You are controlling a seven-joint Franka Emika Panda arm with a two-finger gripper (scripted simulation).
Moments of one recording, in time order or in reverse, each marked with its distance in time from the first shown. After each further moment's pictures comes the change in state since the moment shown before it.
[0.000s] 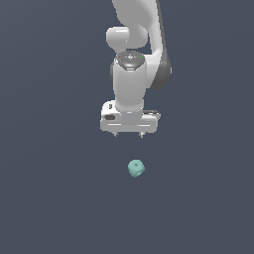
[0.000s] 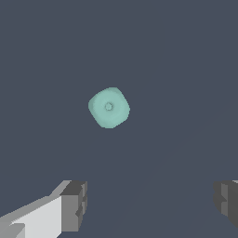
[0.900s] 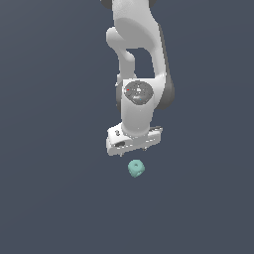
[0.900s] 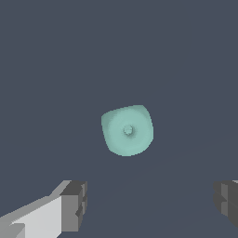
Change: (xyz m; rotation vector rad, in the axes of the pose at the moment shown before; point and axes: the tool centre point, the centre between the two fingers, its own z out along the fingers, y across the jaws) arm 0.041 -0.020 0.053 -0.002 -0.026 -0.311
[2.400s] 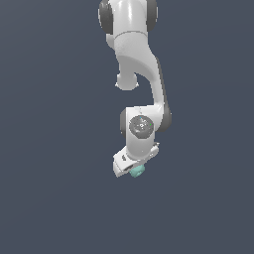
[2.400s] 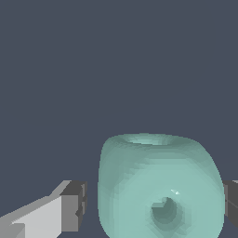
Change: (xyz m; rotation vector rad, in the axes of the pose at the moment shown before) arm 0.028 -0.008 0.090 0.016 -0.015 -0.242
